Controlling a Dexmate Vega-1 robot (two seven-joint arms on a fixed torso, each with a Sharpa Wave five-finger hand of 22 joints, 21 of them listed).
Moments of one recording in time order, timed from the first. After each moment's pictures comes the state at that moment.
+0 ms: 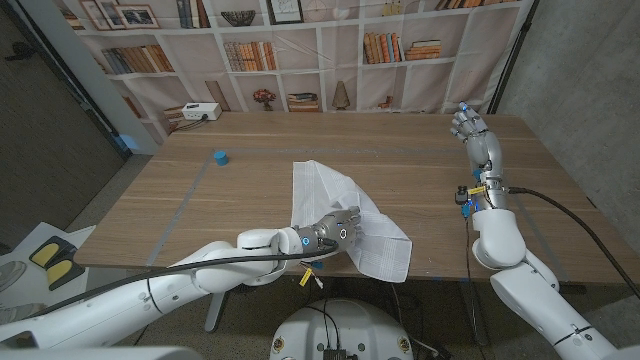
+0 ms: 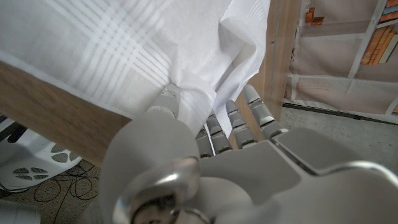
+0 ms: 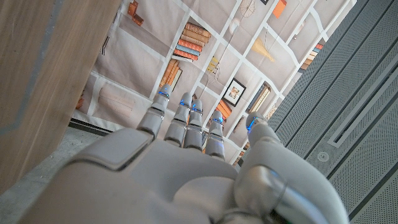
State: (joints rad) left arm 0.94 0.90 0.80 -2.23 1.84 -0.26 -0.30; left_hand 0.88 0.10 0.26 -0.11 0.20 0.21 -0.15 0.48 0.44 0.12 -0.12 0.40 0.42 0.15 -0.04 0.21 0.29 -0.01 0.06 0.89 0.21; right arm -1.35 -0.53 -0.12 -1.93 0.14 0.36 -0.49; right_hand 0.28 0.14 0.38 -0.11 0.19 0.26 -0.04 0.20 0.18 0.34 0.12 0.21 0.22 0.30 0.07 0.29 0.29 0.33 0.17 0.22 0.18
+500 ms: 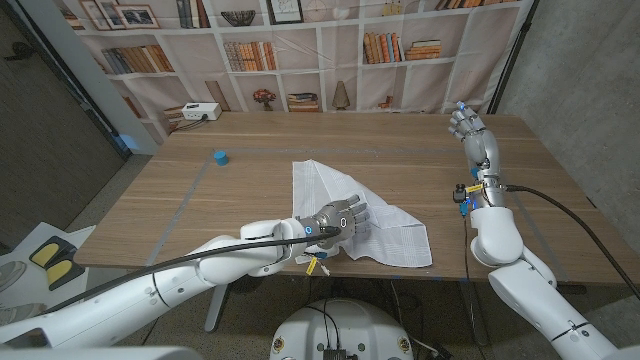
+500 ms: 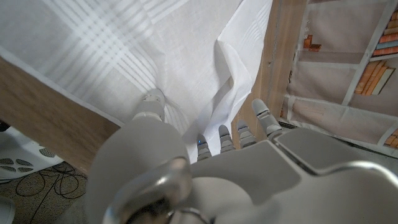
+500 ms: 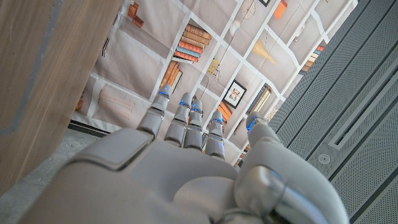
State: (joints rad) left arm 0.92 0.85 0.75 -2.26 1.70 -0.27 -0.48; left_hand 0.76 0.01 0.18 -0.10 0.26 -0.11 -0.22 0.29 0.33 -0.15 0.02 0.34 0.42 -0.08 0.09 0.19 0.30 -0.17 0.15 0.84 0.21; right arm -1.33 -0.53 -0.13 -1.93 0.14 0.35 -0.49; right_hand 0.28 0.14 0.38 -0.11 0.19 0.26 -0.04 0.20 0.18 0.34 0.12 0.21 0.22 0.30 0.07 0.29 0.29 0.33 0.17 0.22 0.18
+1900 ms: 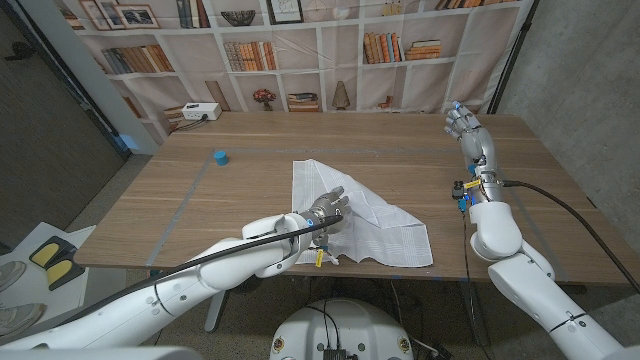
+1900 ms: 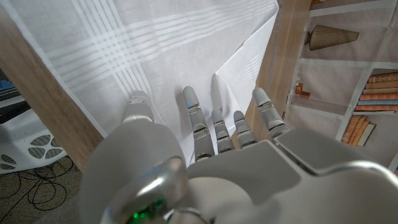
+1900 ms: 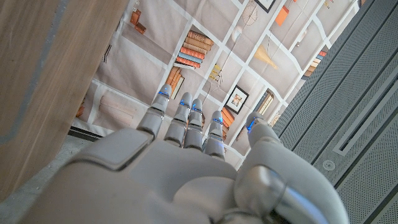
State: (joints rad) left arm 0.98 0.79 0.71 -2.33 1.73 -0.22 -0.71; left_hand 0.79 0.03 0.12 -0.13 0.30 0.62 -0.04 0.68 0.35 0.11 -0.09 0.45 0.35 0.08 0.00 0.23 0.26 -0.10 0.17 0.98 0.22; right arm -1.30 -0.54 -0.14 -1.90 0.17 0.34 -0.45; right_hand 0.28 0.13 0.37 -0.11 0.19 0.26 -0.04 0.20 0.18 0.34 0.11 0.21 0.22 0.30 0.07 0.29 0.29 0.33 0.17 0.22 0.18
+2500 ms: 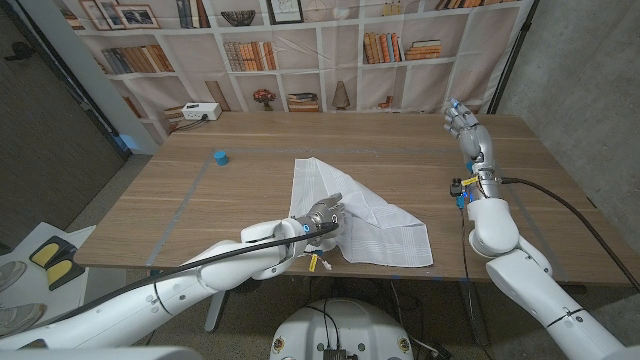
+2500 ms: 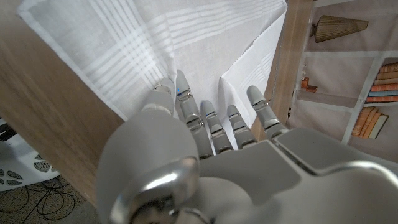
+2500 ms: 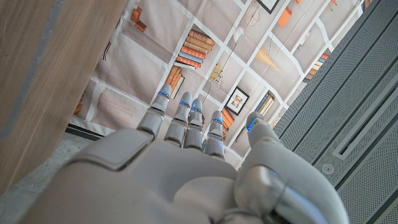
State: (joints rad) left arm 0.97 0.83 0.74 -2.26 1.77 -0.20 -0.58; left_hand 0.97 0.10 0.24 -0.17 0.24 0.98 -0.06 0.61 0.17 0.33 -0.14 0.45 0.26 0.20 -0.04 0.27 0.22 -0.01 0.08 1.03 0.20; right arm -1.27 -0.54 -0.15 -1.90 0.15 0.30 -0.47; right_hand 0.28 0.13 0.37 -0.11 0.19 0.26 -0.04 0.20 0.18 0.34 0.11 0.21 0.22 0.31 0.07 0.29 0.29 0.33 0.17 0.22 0.18
